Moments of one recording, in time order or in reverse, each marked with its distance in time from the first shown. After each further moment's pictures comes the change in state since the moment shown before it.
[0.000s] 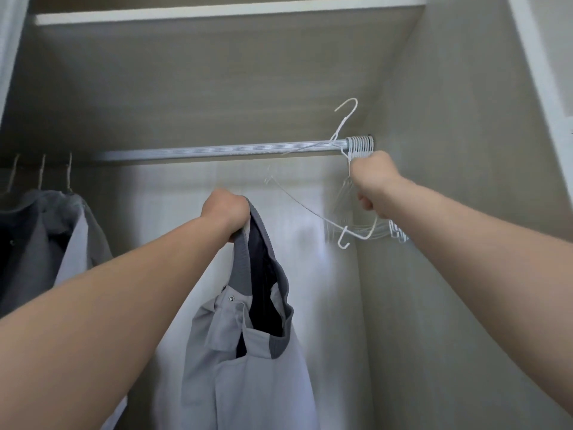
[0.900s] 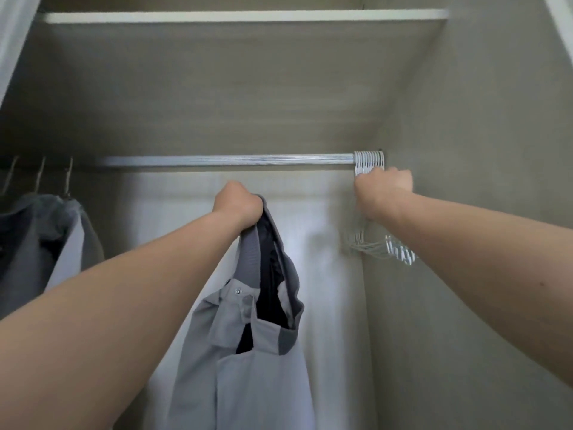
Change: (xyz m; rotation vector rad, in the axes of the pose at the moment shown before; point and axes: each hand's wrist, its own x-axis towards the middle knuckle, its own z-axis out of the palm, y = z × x) left_hand 0.025 0.017 0.006 0.177 0.067 0.172; right_hand 0.032 0.004 0.018 -1.438 0.090 -0.296
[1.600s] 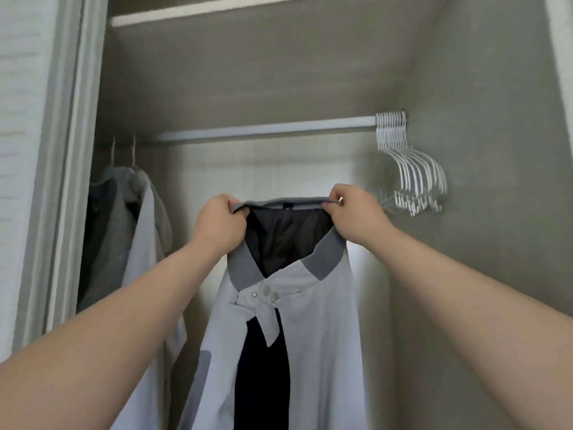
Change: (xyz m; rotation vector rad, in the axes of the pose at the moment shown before) left_hand -0.123 -0.062 -0.065 0.069 0.073 -0.027; right_hand -0.128 -0.043 0.011 1.174 -0.072 -0.182
